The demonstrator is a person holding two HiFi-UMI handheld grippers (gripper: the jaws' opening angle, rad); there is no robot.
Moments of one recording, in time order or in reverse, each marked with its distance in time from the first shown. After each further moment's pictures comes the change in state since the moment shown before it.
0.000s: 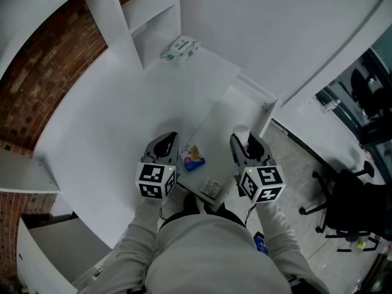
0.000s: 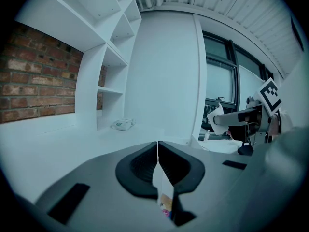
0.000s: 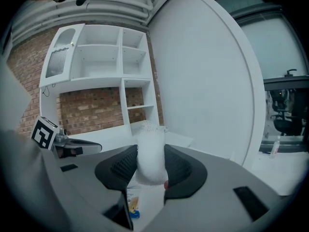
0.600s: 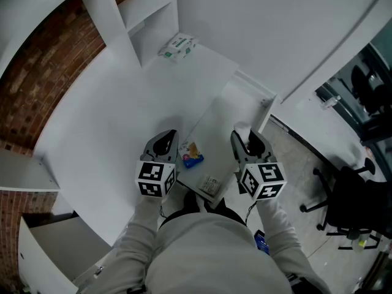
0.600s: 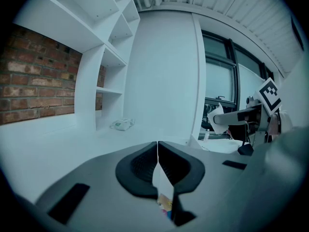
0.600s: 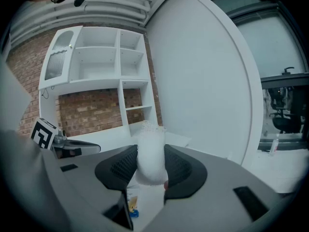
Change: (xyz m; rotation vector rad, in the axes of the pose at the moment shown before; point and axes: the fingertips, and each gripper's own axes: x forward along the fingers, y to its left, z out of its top) left arm 0.000 -0.009 0.000 0.008 0.002 0.005; right arm -0.007 -0.010 -0.001 0.018 -0.009 -0.007
